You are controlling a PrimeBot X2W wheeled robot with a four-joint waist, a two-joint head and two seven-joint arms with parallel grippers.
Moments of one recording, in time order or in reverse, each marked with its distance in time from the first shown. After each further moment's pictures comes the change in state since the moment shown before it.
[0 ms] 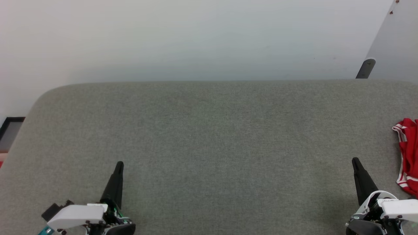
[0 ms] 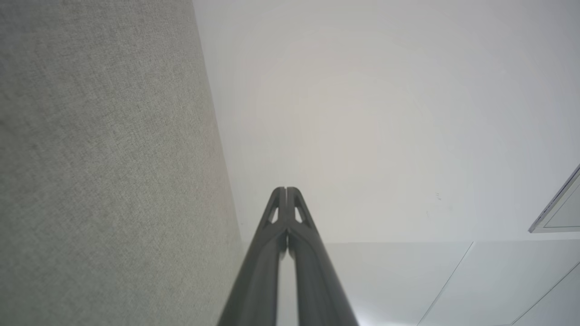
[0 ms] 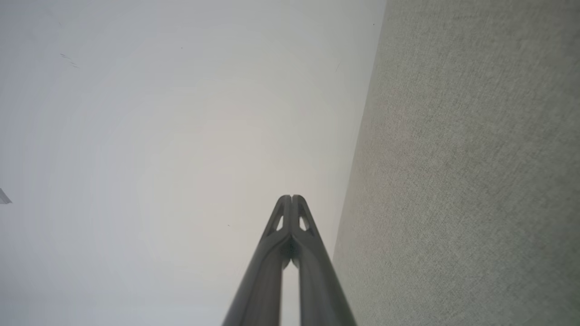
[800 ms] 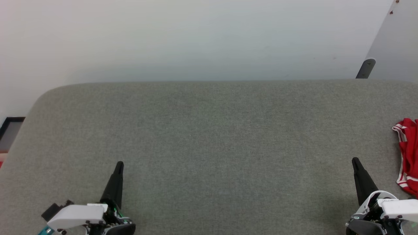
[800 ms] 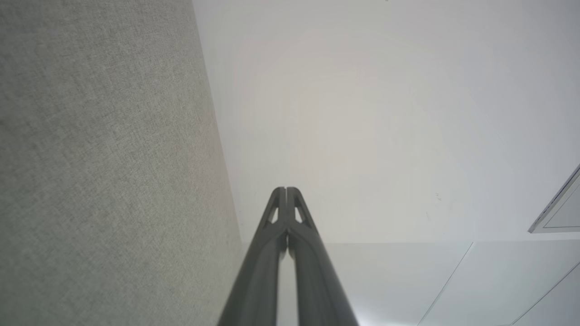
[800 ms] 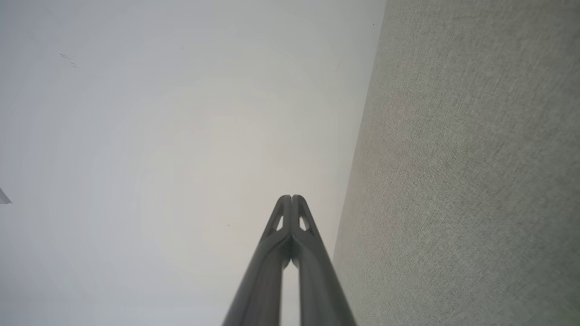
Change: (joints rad) left arm 0.000 0.000 0.000 0.000 0.000 0.000 0.000; right arm 0.000 0.000 0.000 0.000 0.000 0.000 0.000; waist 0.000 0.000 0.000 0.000
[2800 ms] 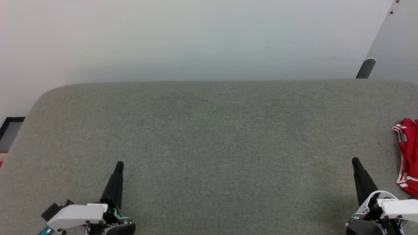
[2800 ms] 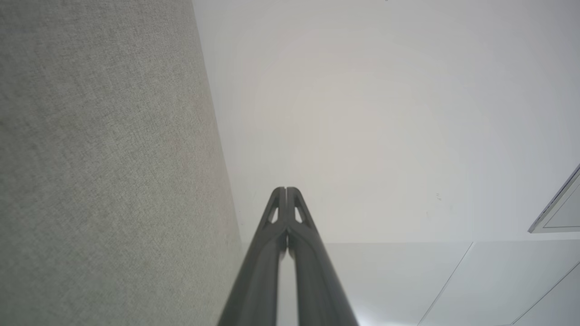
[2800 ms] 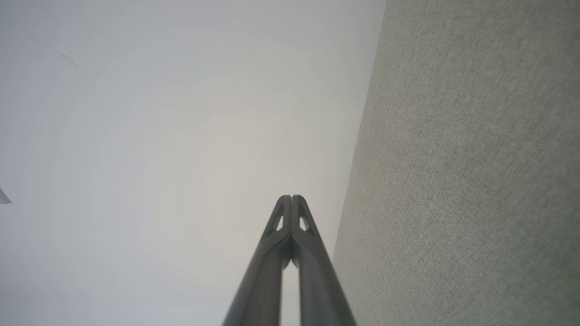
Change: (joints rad) left arm 0.000 0.000 0.000 0.000 0.000 0.000 0.000; right arm 0.000 0.000 0.000 0.000 0.000 0.000 0.000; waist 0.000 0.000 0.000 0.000
